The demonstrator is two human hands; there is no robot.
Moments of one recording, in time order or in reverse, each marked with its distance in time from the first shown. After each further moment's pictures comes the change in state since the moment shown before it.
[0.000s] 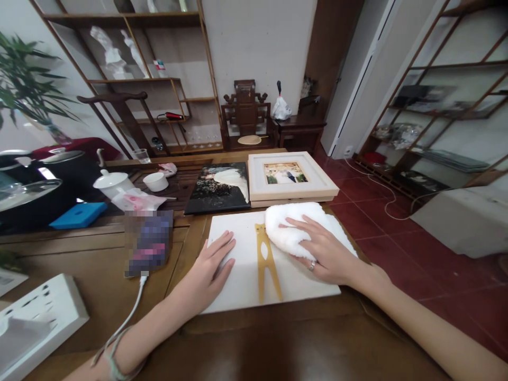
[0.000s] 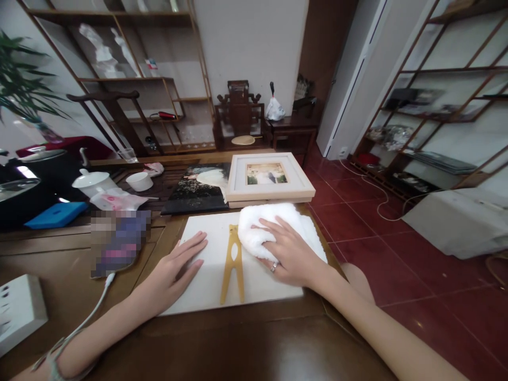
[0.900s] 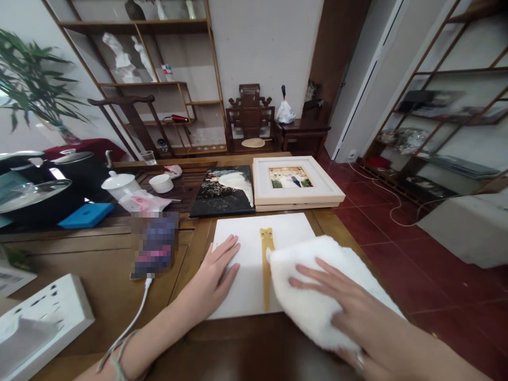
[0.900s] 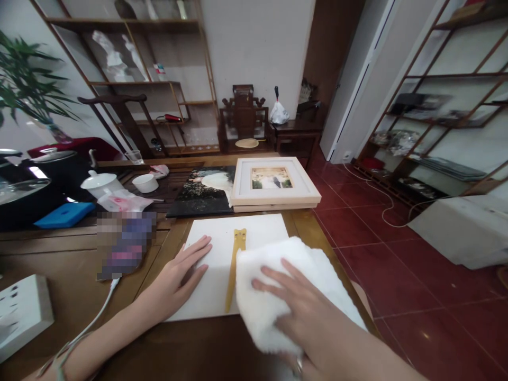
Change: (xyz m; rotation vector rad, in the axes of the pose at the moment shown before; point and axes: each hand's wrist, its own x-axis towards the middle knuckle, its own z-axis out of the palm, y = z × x) left_hand -0.003 0.001 0.002 0.002 0.004 -0.009; right_hand -0.031 -0.061 -0.037 0.071 -0.308 -0.053
